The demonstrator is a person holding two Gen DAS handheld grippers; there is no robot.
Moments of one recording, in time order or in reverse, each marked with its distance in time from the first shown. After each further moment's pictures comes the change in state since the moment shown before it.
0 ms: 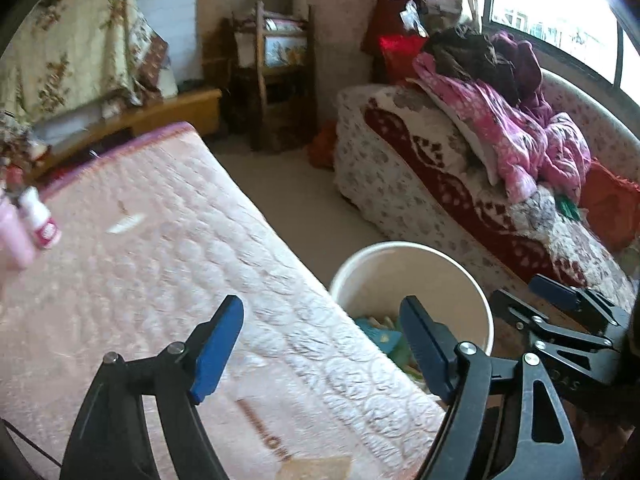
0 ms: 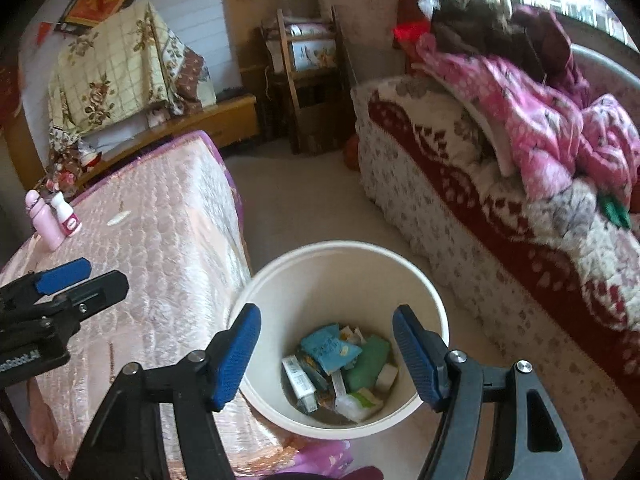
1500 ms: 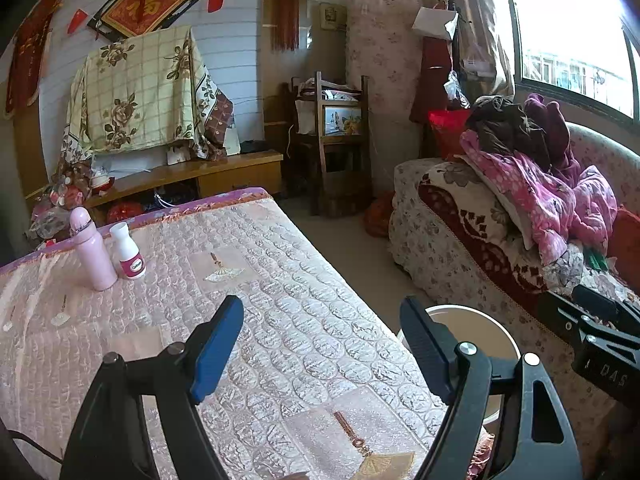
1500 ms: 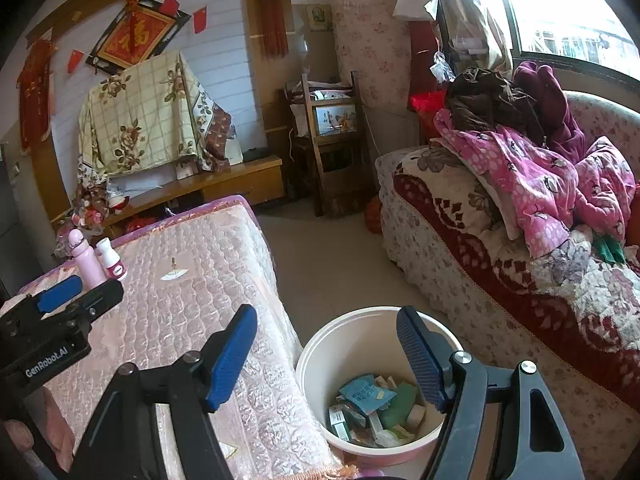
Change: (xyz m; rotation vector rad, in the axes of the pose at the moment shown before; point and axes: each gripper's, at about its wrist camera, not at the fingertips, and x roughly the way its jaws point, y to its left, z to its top) left arm -0.086 0.046 0.001 -0.046 -0.236 0.167; right arm -0.083 0.051 0.021 -0.004 -0.208 0.057
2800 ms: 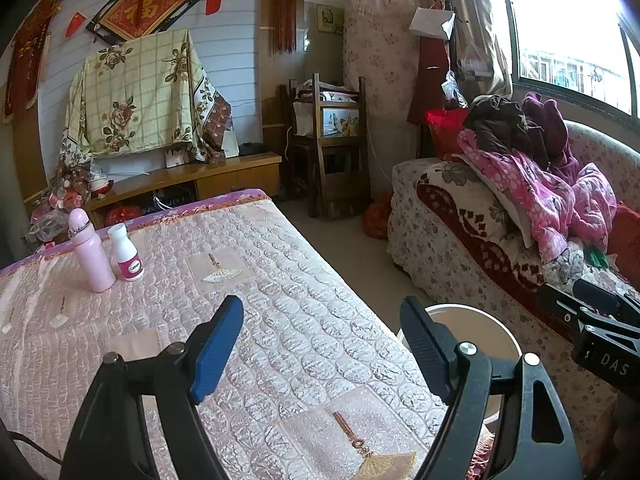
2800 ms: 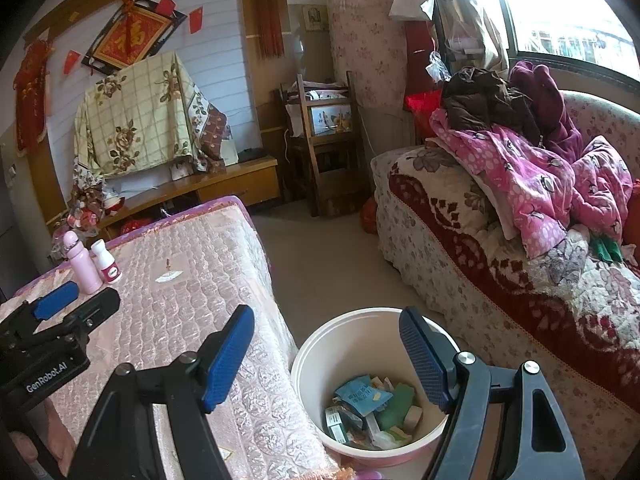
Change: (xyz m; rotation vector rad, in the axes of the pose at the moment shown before) left arm 0.002 0.000 -0.006 0.008 -0.011 -0.006; right arm 0.004 -0.001 0.000 0.004 0.001 -0.016
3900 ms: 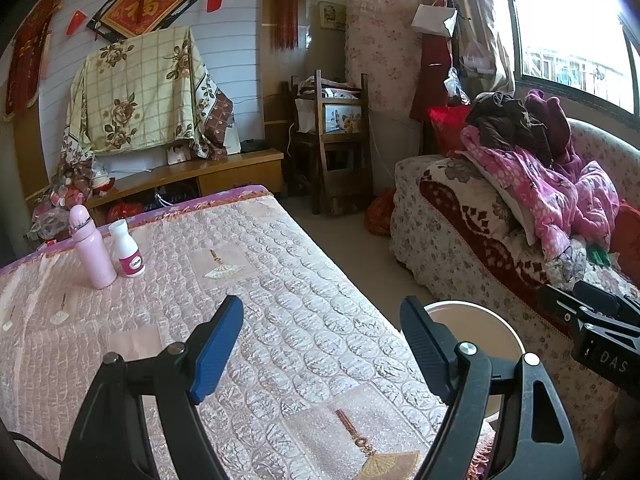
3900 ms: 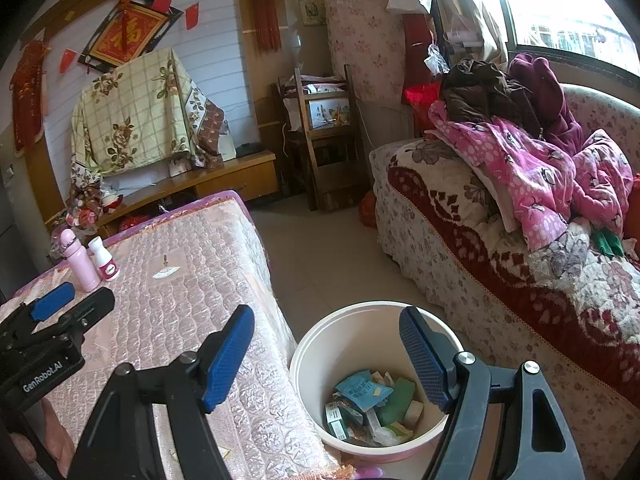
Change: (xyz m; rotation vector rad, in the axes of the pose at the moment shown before) left arm 0.004 0.004 -0.004 0.004 0.012 0.004; right arm 0.007 -0.002 -0.005 0.011 0.020 -0.003
